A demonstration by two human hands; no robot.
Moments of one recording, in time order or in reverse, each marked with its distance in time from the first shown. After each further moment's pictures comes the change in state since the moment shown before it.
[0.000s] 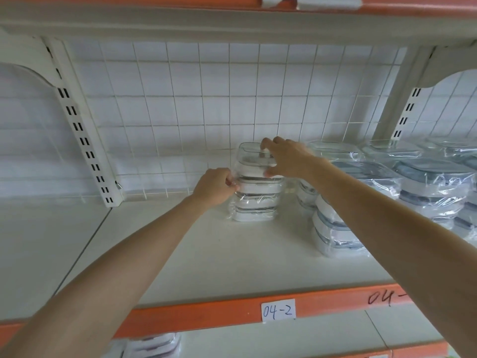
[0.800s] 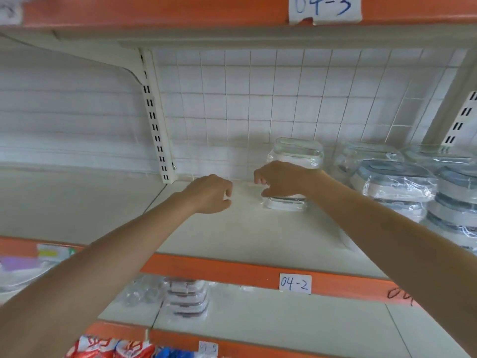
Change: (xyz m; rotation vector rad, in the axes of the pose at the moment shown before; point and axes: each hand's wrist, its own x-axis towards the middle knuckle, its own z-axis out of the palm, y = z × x) left_hand -0.111 -0.011 -0.068 0.535 -0.188 0.016; right_hand -0.049 -0.090 -0.004 -0.037 -0.245 -0.388
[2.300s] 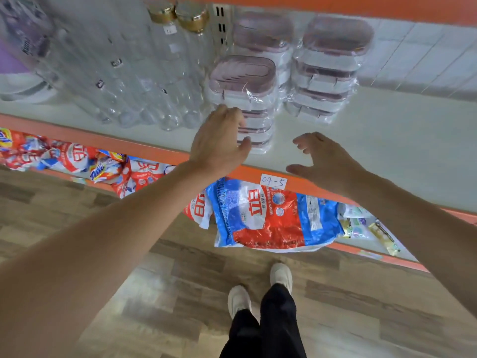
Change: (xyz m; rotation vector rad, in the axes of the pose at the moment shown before) left_hand -0.163 -0.079 0.300 -0.319 0.065 -0.332; right_hand -0.002 -0.176 0.361 0.633 -0.145 0.199
